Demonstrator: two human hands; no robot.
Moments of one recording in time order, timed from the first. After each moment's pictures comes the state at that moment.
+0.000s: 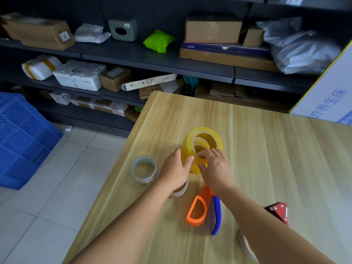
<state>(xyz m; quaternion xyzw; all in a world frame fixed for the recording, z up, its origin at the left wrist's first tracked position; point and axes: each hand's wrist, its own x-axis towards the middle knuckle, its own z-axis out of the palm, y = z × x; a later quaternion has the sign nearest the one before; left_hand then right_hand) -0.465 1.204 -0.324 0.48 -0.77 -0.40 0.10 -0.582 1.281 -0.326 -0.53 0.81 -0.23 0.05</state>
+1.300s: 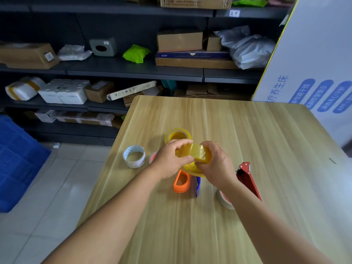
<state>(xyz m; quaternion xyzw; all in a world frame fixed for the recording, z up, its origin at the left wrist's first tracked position) -0.431 1.285 -0.263 0.30 -0.81 -0.49 0.15 -0.554 1.400 -0.286 -0.42 0.81 -0.38 0.11</state>
